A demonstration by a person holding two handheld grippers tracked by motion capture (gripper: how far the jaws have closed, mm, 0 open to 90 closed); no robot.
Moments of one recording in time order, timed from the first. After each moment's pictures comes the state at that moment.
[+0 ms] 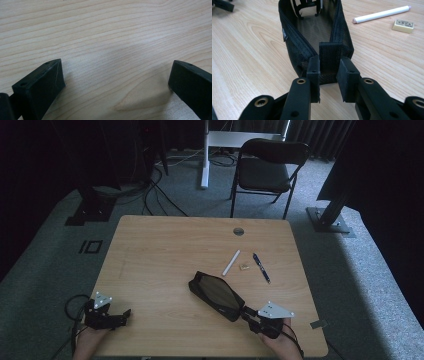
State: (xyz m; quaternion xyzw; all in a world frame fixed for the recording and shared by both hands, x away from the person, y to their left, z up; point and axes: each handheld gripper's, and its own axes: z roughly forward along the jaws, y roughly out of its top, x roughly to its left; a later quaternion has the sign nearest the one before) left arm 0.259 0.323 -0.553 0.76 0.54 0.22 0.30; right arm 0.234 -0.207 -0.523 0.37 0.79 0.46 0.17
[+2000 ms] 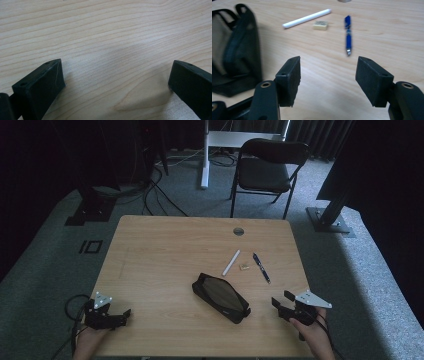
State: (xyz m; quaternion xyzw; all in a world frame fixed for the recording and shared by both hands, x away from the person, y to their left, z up) left arm 0.259 0.323 -0.553 0.76 0.54 0.22 0.30; right arm 0.267 -0.305 -0.522 0.46 0.73 0.45 0.24
